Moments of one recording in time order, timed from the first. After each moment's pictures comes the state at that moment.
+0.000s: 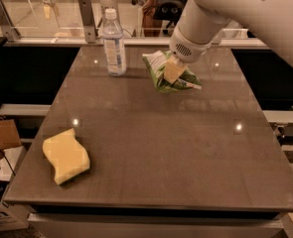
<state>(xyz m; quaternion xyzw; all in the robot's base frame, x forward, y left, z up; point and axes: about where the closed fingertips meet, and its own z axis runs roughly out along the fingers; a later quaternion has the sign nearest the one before) 0.612 -0.073 0.901 -0.49 0.84 0.00 0.21</state>
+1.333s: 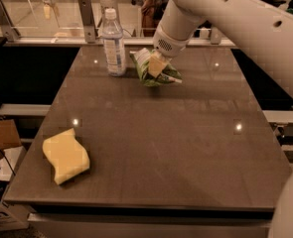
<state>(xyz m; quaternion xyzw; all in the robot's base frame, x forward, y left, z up) 0.666 -0.031 0.880 -0.50 0.84 0.03 0.21</state>
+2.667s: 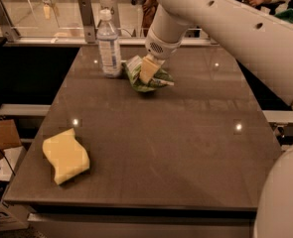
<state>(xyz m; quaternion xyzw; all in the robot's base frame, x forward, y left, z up) 0.674 -0.014 0.869 -0.50 0.84 0.03 0.21</state>
